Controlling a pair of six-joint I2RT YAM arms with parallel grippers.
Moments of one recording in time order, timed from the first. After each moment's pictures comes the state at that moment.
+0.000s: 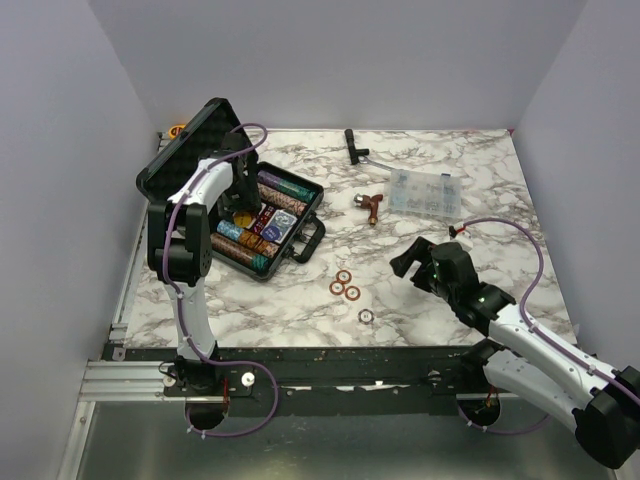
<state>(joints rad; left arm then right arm) -0.12 2.04 1.65 -0.87 -0.06 -0.34 0.58 0.83 0.44 -0.23 0.25 0.86</state>
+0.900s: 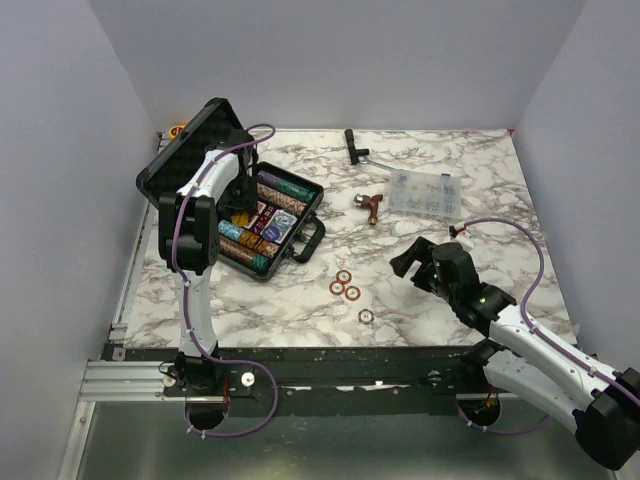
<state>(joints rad) -0.13 2.19 1.85 -1.06 -0.12 -0.20 0.58 0.82 0.44 -0.23 0.25 0.86</state>
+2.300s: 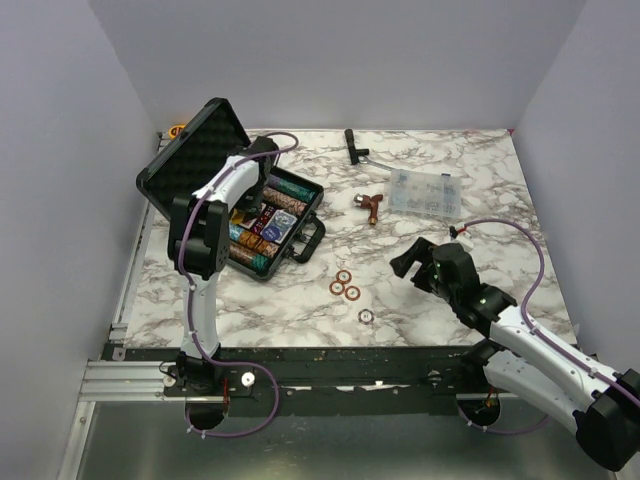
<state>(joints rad) -0.24 2.16 1.79 -1.05 -0.43 -0.21 0.58 0.81 0.44 -0.22 0.24 0.86</state>
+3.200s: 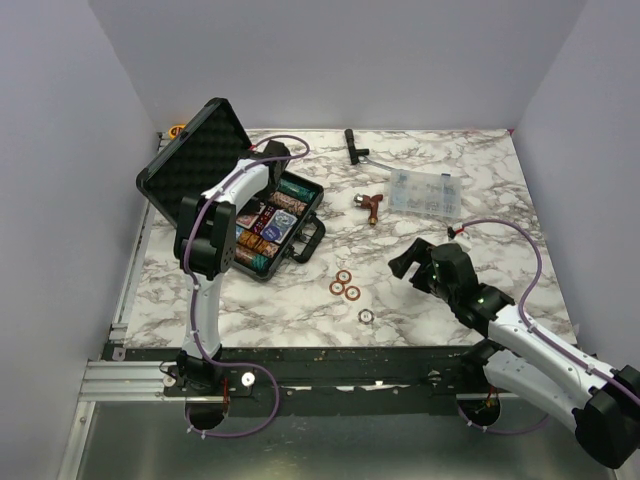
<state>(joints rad) -0.31 2.17 1.78 -1.01 -0.71 -0.21 0.58 0.83 0.42 -0.20 0.23 0.86</state>
